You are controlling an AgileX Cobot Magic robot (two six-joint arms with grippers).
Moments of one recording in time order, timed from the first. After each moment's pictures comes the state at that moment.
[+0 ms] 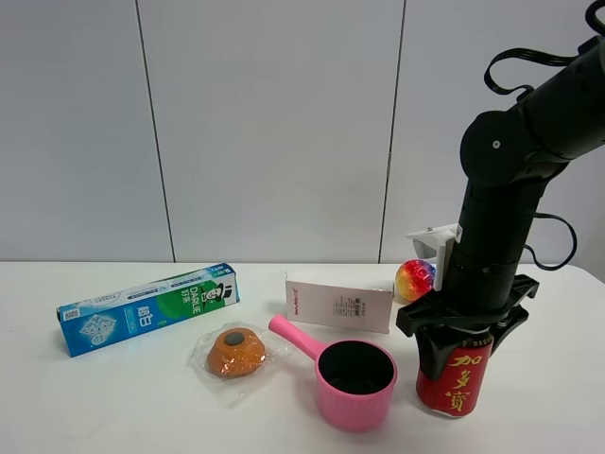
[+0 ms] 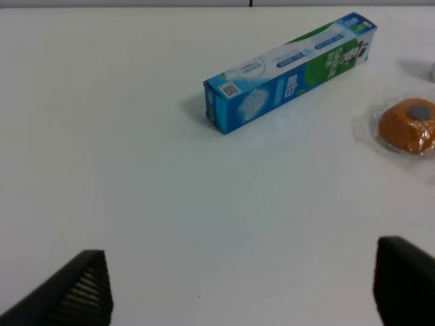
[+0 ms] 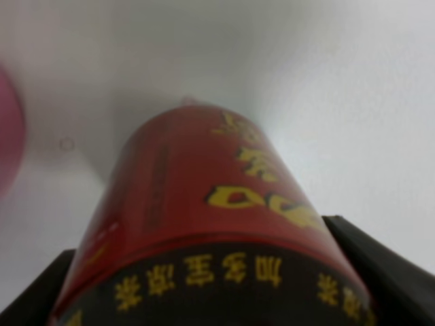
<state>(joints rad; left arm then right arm) 0.01 -0.01 -0.51 -0.02 1.06 -0.03 0.38 1.89 -1.14 -0.03 0.79 -0.03</state>
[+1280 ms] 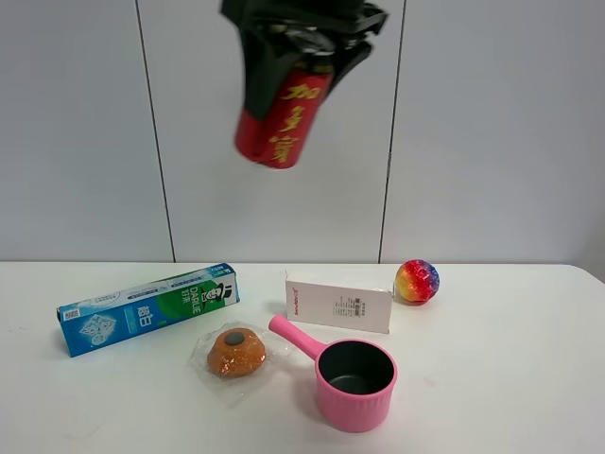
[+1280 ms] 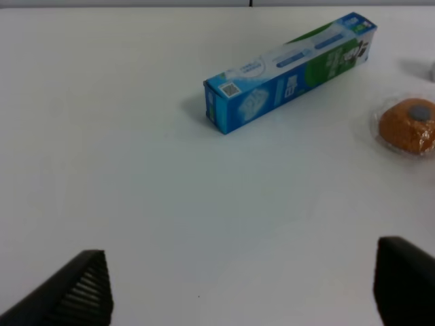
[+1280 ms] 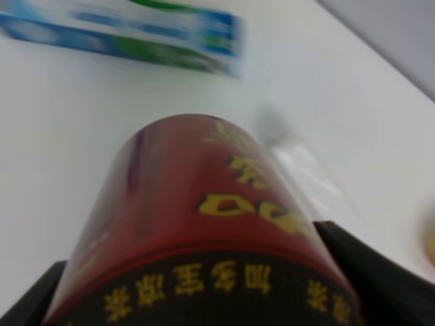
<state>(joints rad) 0.01 -0.01 -0.51 -0.02 1.06 -0.03 0.75 1.93 -2.10 0.04 1.23 -0.23</state>
